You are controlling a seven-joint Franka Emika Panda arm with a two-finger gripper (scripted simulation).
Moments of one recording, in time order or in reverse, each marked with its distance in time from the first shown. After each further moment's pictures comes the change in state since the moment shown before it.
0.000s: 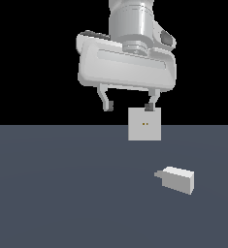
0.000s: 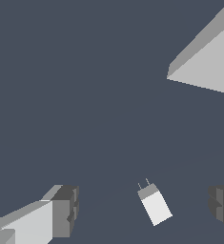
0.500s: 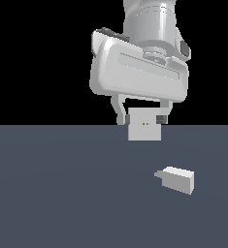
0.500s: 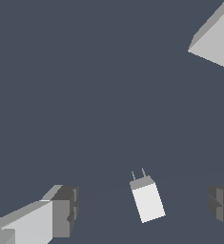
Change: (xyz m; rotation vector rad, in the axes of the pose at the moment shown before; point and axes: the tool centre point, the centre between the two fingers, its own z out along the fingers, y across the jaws) arm -0.032 0.012 0.025 0.018 0.018 -0.180
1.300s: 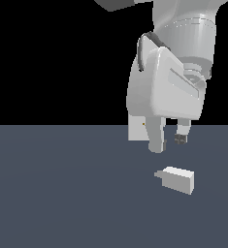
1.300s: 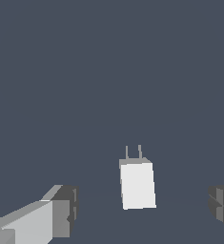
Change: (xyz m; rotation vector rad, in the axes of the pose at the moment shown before) arm -0.041 0.019 0.035 0.026 0.024 -0.239
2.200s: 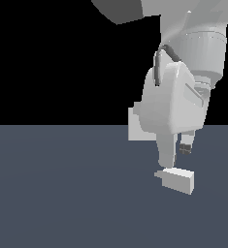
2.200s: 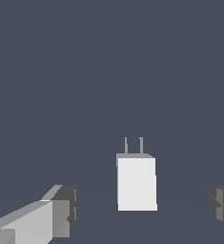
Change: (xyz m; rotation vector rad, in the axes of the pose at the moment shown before) arm -0.011 0.005 0.017 0.006 0.005 -0.056
